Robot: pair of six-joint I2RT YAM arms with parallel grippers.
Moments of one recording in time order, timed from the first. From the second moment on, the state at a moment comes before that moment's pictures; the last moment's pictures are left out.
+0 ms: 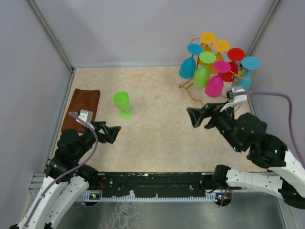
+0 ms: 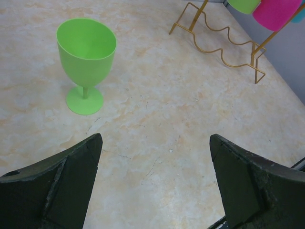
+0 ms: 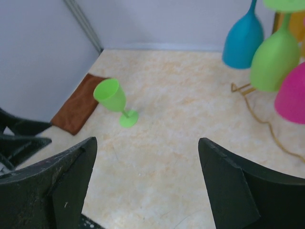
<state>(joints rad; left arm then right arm) -0.48 0.32 0.59 -0.40 0.04 -0.34 1.11 0.62 1.12 -0.62 0.61 0.40</state>
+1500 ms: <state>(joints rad) -0.48 0.30 0.58 -0.40 0.00 -0.35 0.06 1.24 1.69 -0.69 0.10 0.45</state>
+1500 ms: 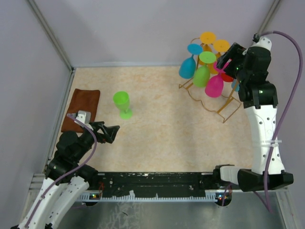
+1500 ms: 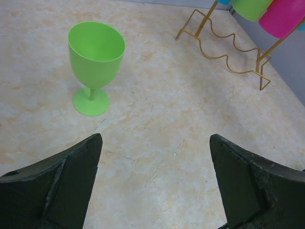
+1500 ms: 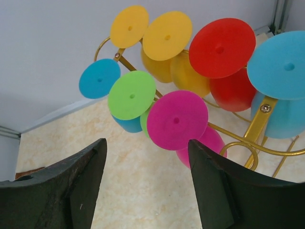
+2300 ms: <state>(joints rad) -0.48 0.29 0.57 -0.40 -0.01 -0.35 -0.15 1.35 1.58 -0.59 -0.14 0.51</state>
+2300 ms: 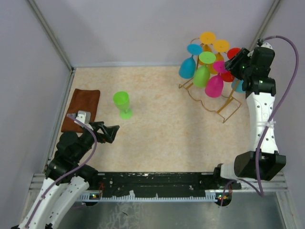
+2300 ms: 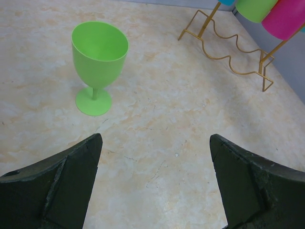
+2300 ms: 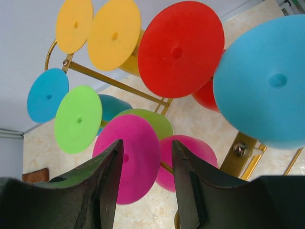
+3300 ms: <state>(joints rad) -0.48 0.29 0.57 -0.40 -0.02 -0.35 -0.21 1.33 1.43 -0.41 -0.27 0.66</state>
